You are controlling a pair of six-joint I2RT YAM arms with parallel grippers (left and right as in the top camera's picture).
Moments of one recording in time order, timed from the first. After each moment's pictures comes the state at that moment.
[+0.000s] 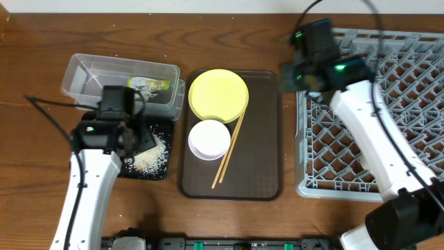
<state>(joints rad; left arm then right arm) 0.01 1.24 1.05 -1.11 -0.11 -0.46 0.38 1.70 1.57 -0.90 0.01 0.22</state>
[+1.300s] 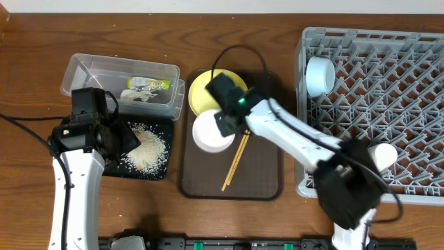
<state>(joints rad) 0.17 1.24 1.05 -1.12 -0.04 -0.46 0.71 1.97 1.51 -0.80 0.07 0.33</state>
